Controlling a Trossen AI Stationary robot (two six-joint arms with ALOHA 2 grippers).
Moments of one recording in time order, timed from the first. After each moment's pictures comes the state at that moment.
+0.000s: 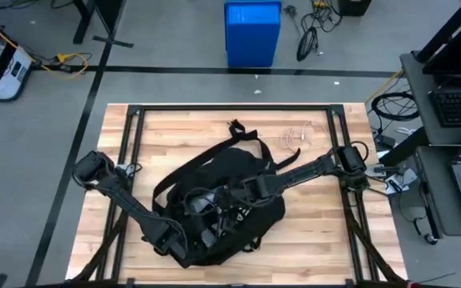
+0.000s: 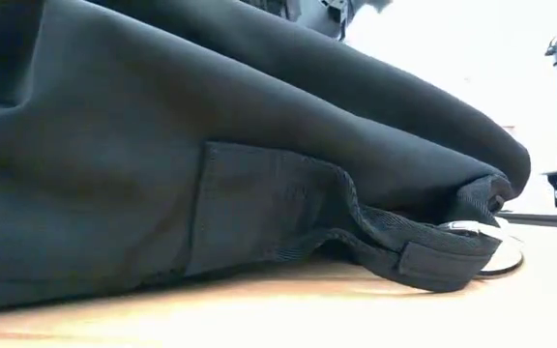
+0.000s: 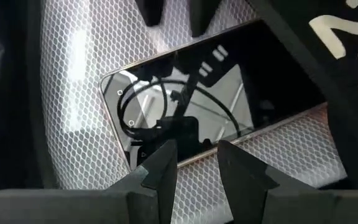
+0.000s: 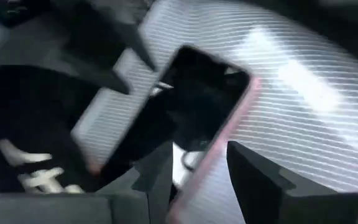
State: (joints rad) left arm -0.70 1.79 1.17 -0.69 -0.60 -0.96; right arm 0.23 2.04 1.53 -0.38 -0.03 0.49
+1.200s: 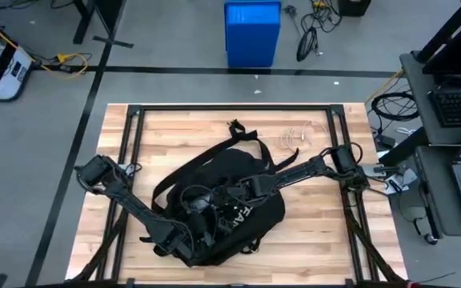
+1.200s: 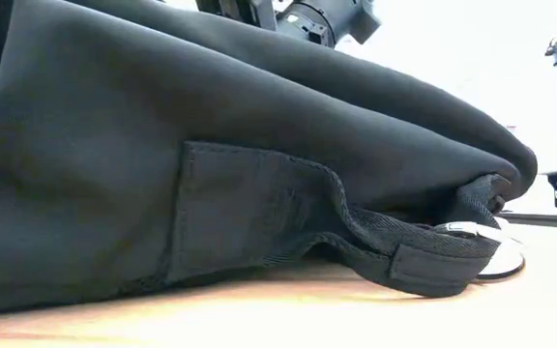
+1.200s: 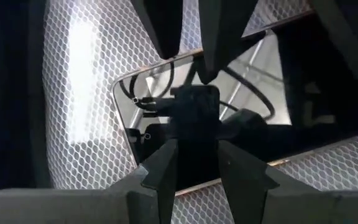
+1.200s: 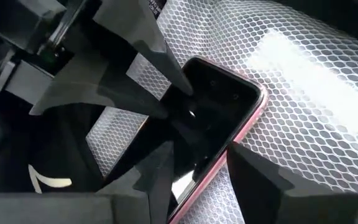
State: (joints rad) left arm -0.67 1.87 1.15 -0.66 -0.63 -0.96; right arm 0.21 2.11 1.53 -0.29 -0.12 0.54
